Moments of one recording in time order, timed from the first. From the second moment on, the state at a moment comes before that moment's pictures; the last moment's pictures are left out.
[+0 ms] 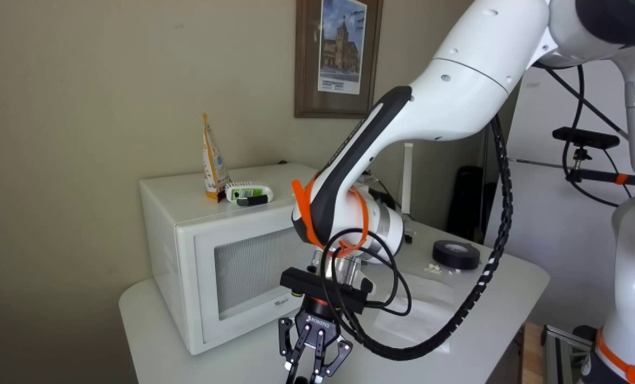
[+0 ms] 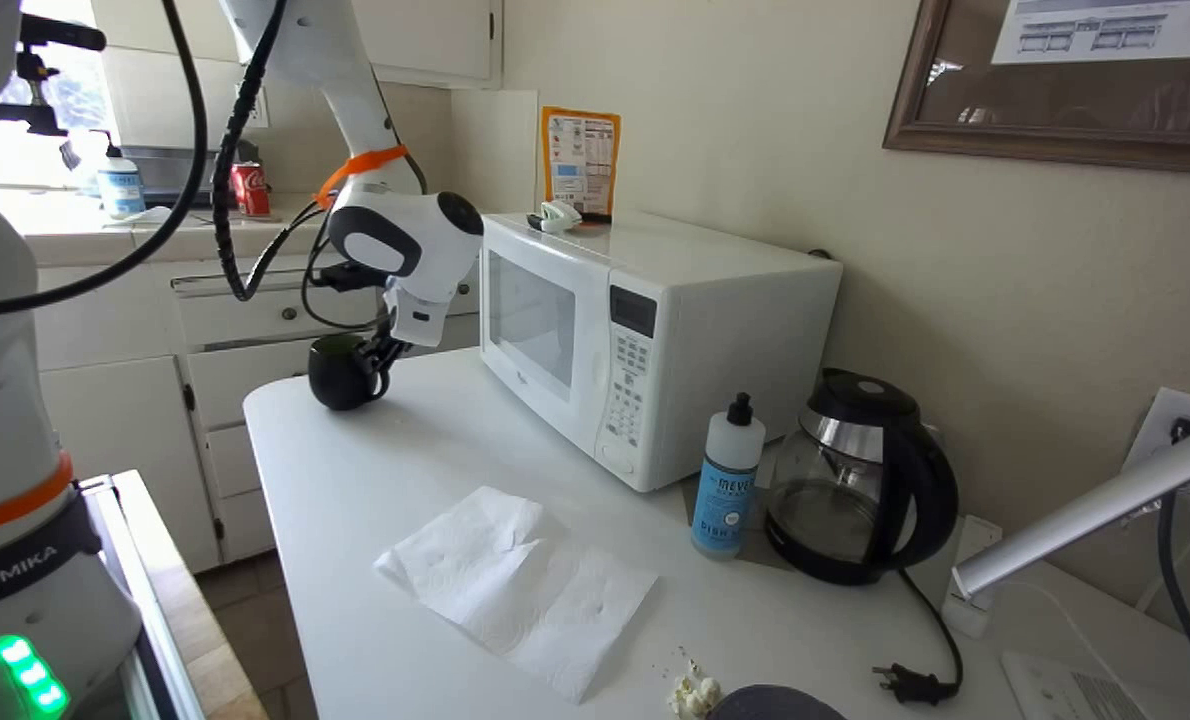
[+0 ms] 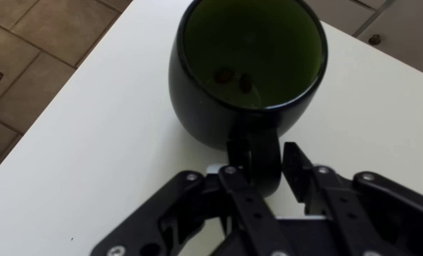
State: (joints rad) arm 0.23 0.30 0.17 -2.39 1.11 2.53 0.63
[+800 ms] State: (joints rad) arm 0.25 0.26 0.17 -2.41 0.97 2.53 0.74
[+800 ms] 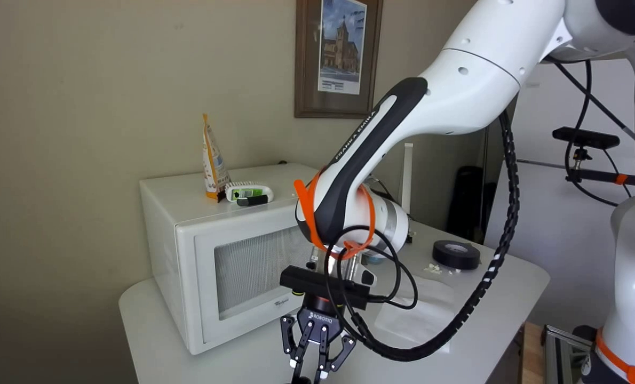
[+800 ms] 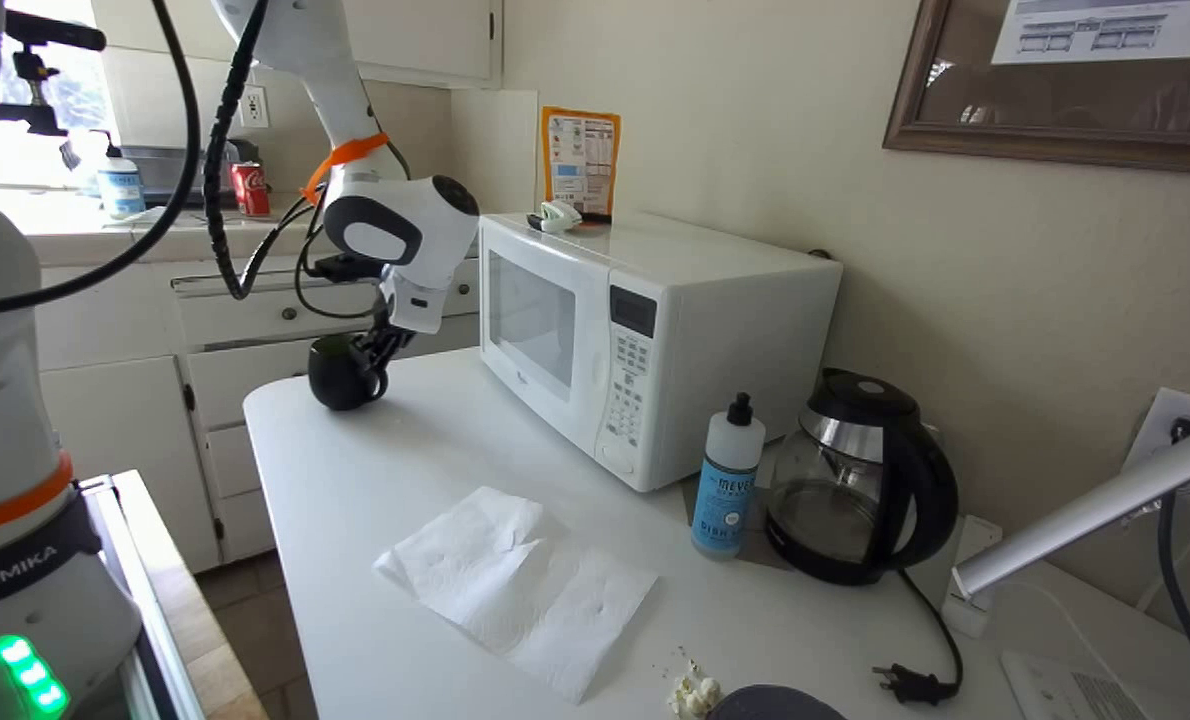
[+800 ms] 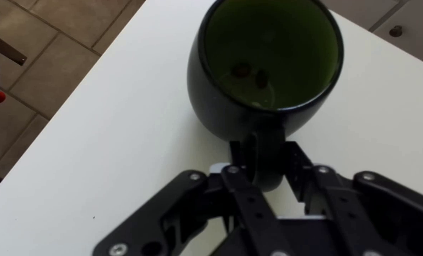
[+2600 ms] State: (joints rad) arm 0.00 0.07 -0.01 -2.65 1.20 2.24 0.33
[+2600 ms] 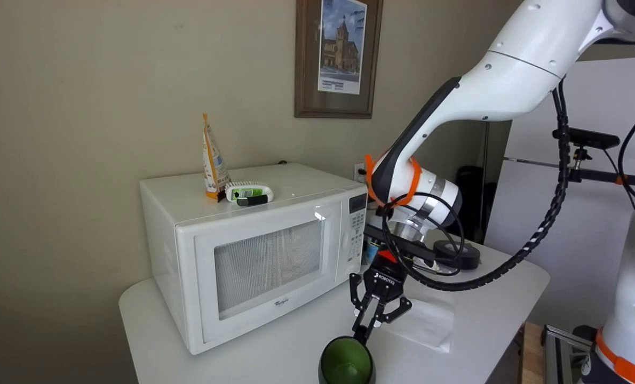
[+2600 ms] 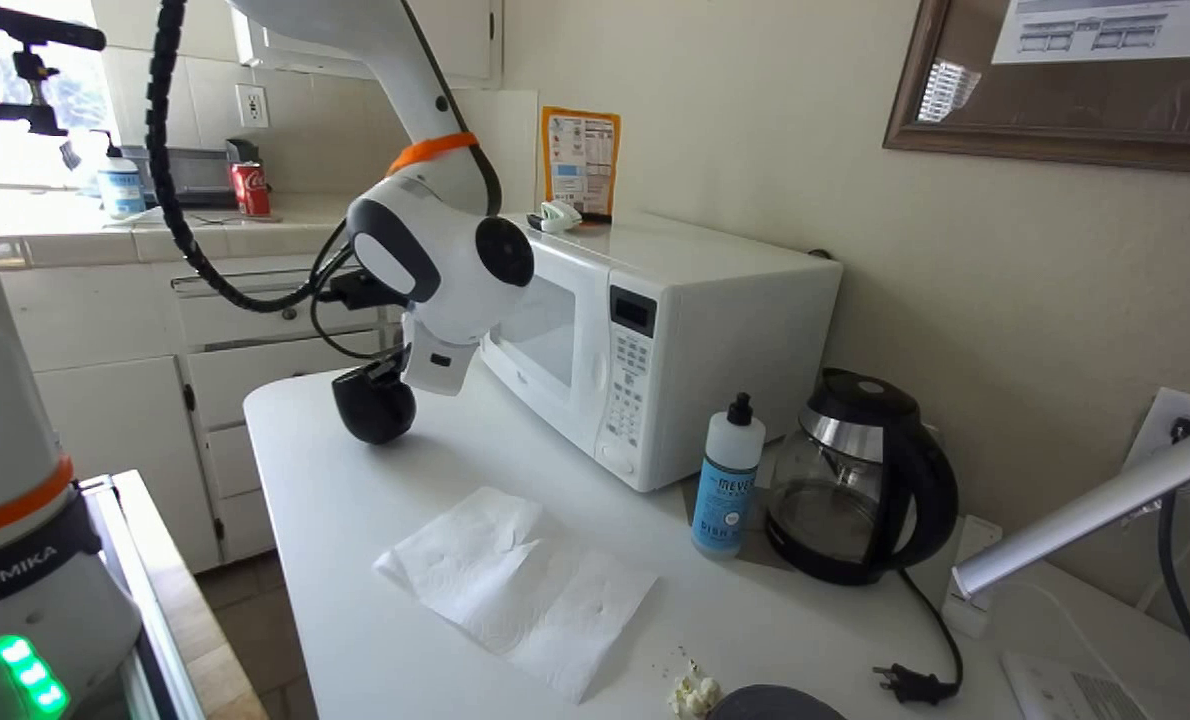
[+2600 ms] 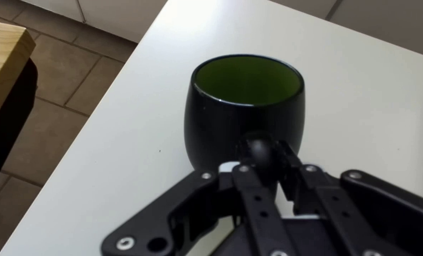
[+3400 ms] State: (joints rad) arm -0.14 0.17 -0.16 -2.64 1.20 2.08 0.17
